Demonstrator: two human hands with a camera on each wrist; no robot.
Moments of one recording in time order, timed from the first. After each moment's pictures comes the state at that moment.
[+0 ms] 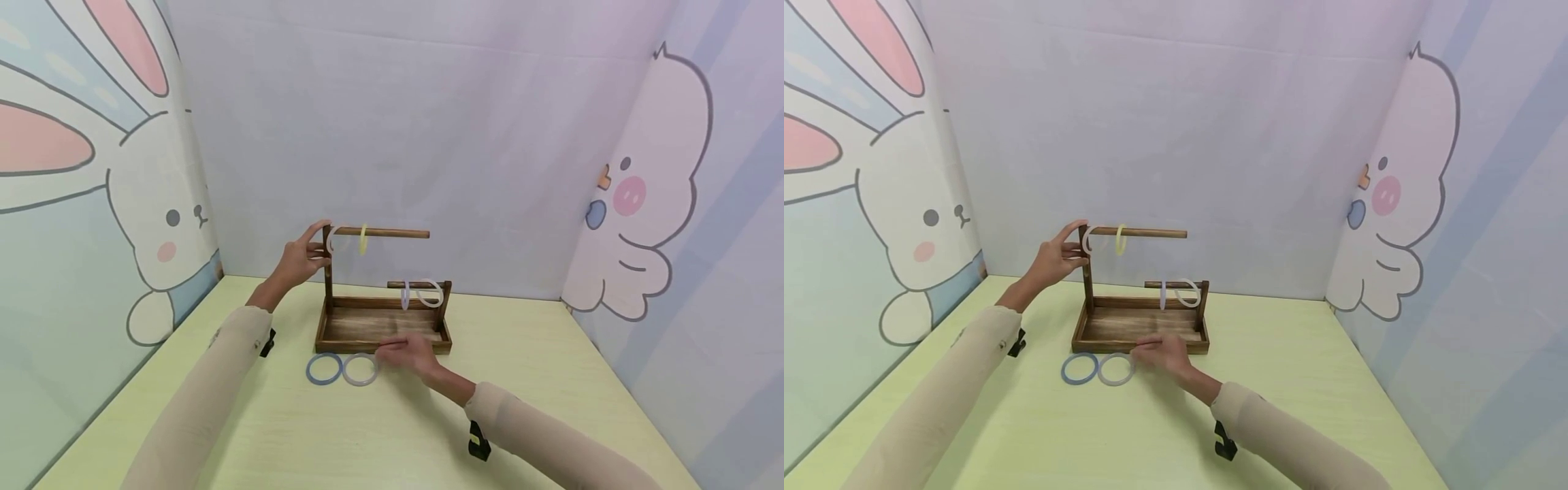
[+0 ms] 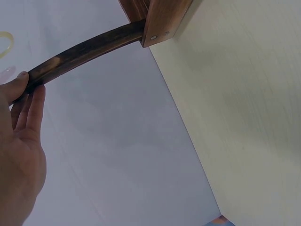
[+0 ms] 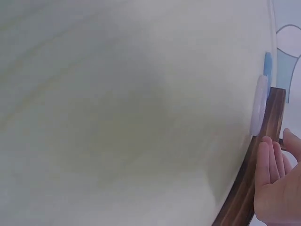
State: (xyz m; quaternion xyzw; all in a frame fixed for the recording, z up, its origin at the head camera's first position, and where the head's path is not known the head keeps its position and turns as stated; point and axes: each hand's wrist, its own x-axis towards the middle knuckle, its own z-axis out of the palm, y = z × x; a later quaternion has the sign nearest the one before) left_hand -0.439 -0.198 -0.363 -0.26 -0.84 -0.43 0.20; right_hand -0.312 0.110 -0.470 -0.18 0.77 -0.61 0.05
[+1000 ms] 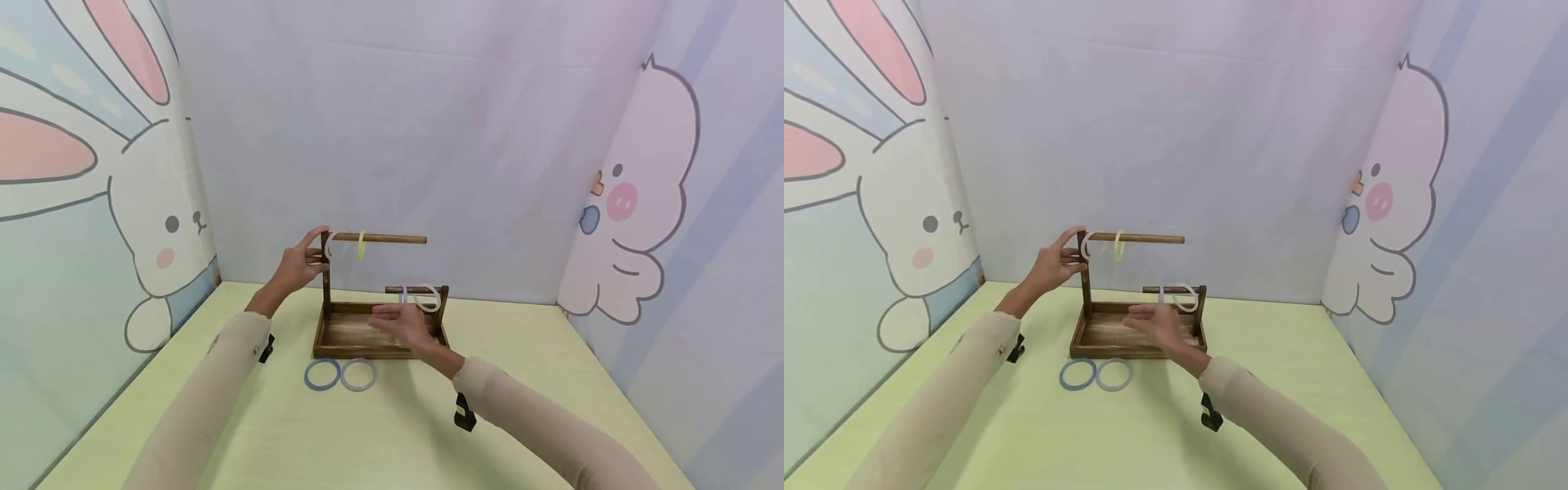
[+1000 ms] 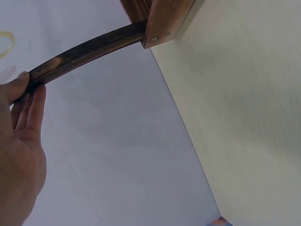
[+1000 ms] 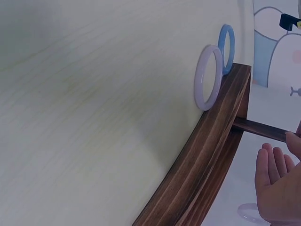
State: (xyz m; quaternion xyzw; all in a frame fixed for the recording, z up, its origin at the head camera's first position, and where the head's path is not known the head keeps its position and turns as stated) left_hand -0.435 -0.198 -0.364 -0.26 -0.84 -0.43 0.21; right_hand -0.336 0.091 -0.412 -0.16 0.81 -0.57 -0.01
